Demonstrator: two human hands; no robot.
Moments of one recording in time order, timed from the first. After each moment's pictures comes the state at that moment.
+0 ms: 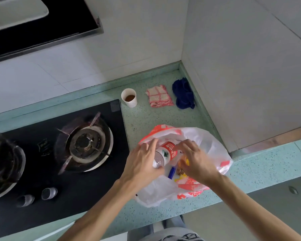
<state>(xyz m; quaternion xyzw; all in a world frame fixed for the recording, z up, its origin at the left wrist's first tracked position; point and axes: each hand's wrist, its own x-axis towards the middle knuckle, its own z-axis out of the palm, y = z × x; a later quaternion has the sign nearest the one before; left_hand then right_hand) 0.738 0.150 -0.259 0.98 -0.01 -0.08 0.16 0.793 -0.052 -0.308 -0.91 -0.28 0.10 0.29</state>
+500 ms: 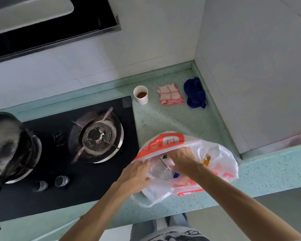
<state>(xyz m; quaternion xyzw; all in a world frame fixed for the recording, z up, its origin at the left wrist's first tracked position) 0.692 0.186 -0.280 0.94 0.03 -0.31 0.12 0.792 0.014 -0.334 -0.90 -0.37 0.24 0.02</state>
